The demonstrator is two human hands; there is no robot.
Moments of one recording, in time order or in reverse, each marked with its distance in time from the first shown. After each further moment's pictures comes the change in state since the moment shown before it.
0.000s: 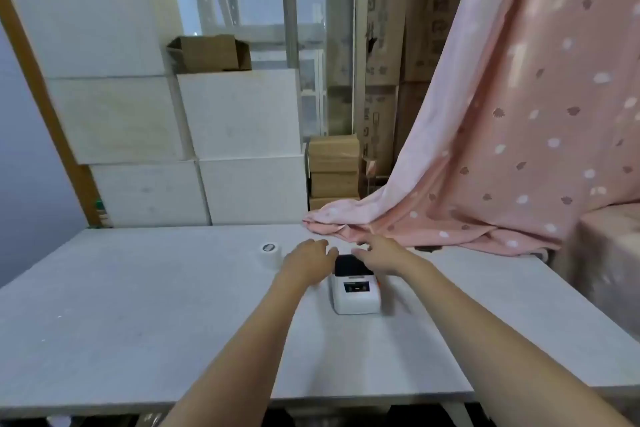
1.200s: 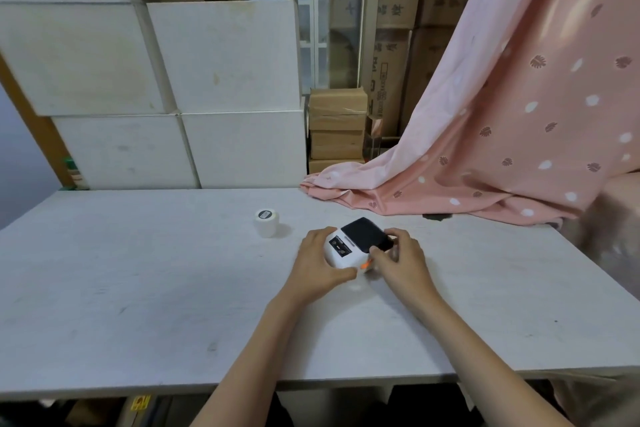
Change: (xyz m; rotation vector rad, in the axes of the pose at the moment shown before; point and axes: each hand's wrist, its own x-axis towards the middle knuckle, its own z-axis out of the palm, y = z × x) left_hand -0.025 -0.036 0.059 -0.579 0.088 0.122; right_hand -0.027 0.044 0.073 0.508 0.363 0.073
